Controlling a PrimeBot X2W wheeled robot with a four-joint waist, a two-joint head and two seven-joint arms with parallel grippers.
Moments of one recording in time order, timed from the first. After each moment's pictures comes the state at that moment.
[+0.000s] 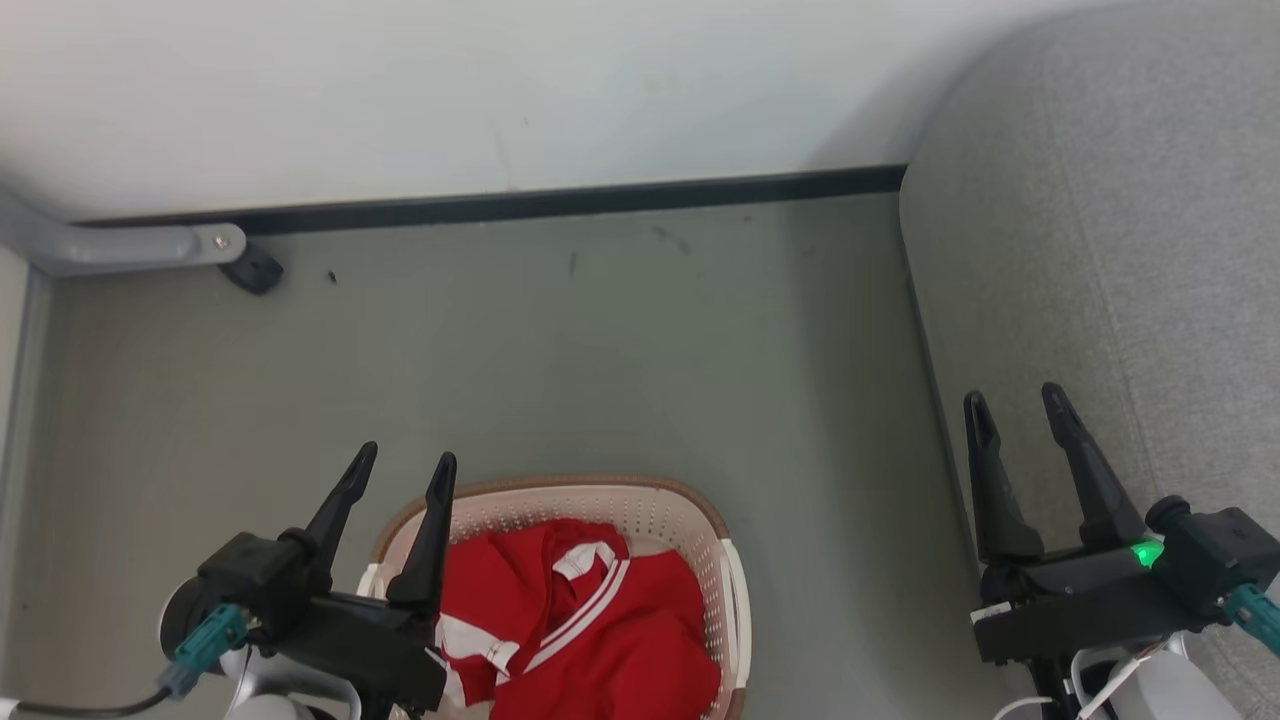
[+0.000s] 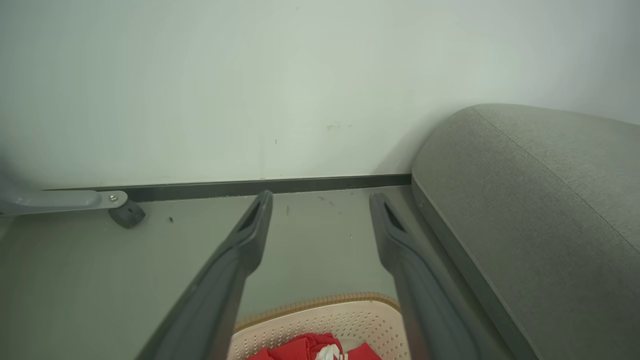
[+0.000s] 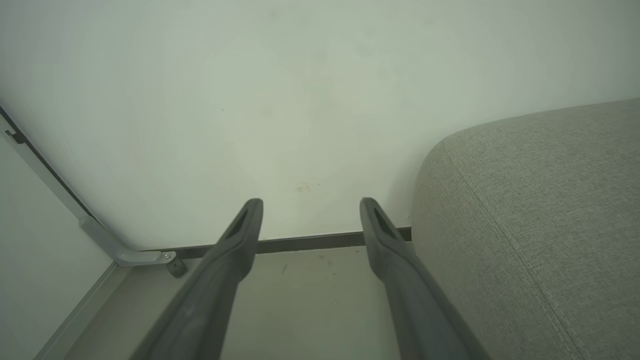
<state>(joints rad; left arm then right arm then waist) -0.25 0.22 -0.30 0.18 -0.49 -0.05 -0.17 -0.25 -0.27 0.34 0.03 0.48 -0.09 -0.25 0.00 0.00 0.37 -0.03</state>
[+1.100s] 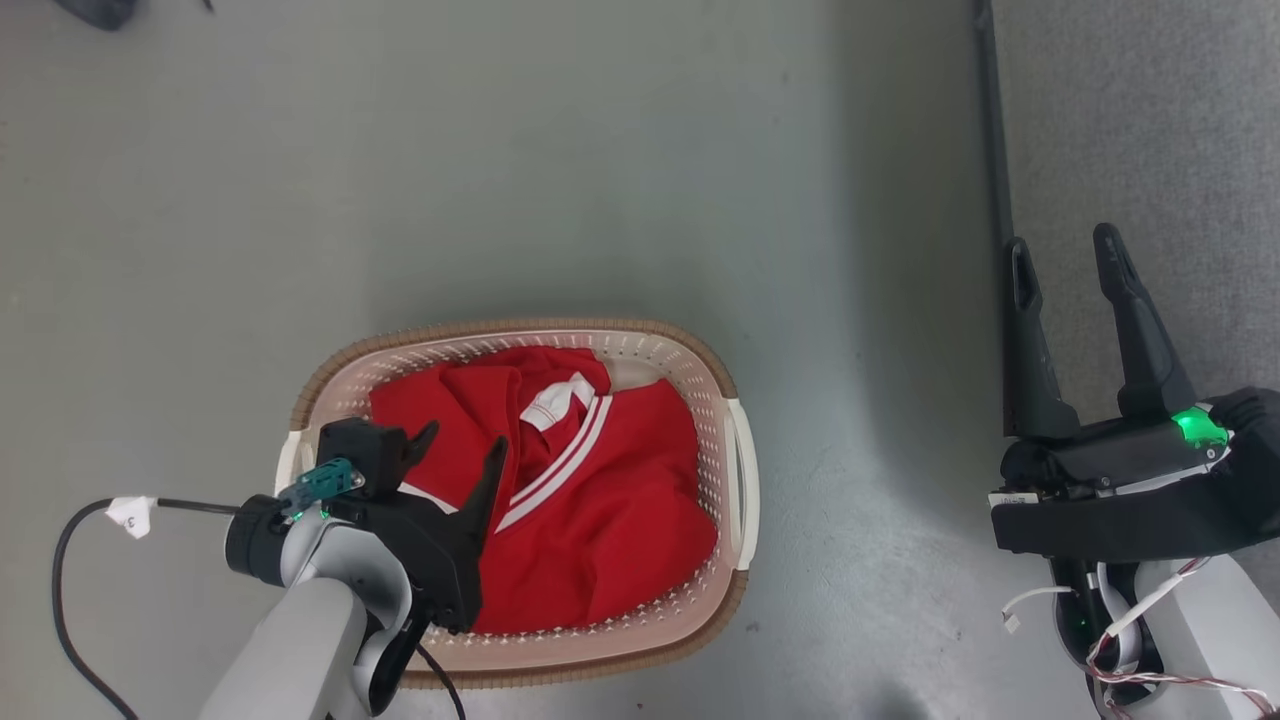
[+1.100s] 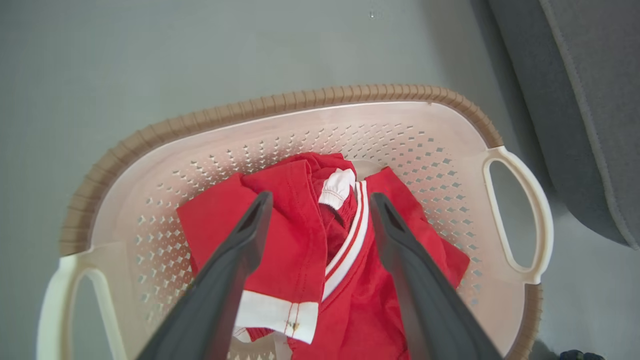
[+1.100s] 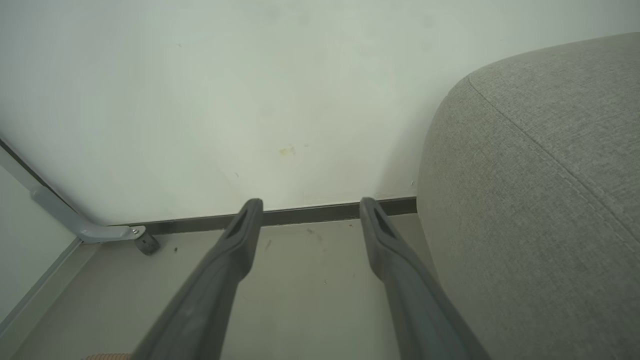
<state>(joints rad) -0.57 0.16 -0.43 0.63 -0.49 -0.11 0.01 -0.40 -0.26 0.29 -0.06 0.42 -0.08 -0.26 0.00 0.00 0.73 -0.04</state>
